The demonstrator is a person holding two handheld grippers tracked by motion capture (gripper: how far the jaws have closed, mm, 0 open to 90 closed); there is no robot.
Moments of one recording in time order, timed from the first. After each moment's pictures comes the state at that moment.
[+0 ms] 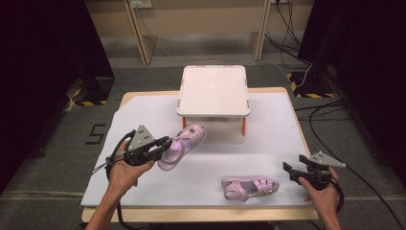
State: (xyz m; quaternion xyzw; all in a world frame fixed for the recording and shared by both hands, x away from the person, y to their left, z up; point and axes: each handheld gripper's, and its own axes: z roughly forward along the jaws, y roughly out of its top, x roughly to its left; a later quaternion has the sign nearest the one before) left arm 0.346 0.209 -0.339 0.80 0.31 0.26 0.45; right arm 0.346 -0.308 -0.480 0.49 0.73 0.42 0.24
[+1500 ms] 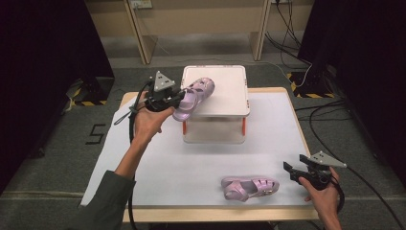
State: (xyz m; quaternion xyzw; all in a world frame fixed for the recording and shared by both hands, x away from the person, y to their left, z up) left arm 0.457 0.159 -0.281 0.76 0.37 0.31 0.44; right arm 0.346 -0.309 -0.479 0.49 0.72 0.42 0.24
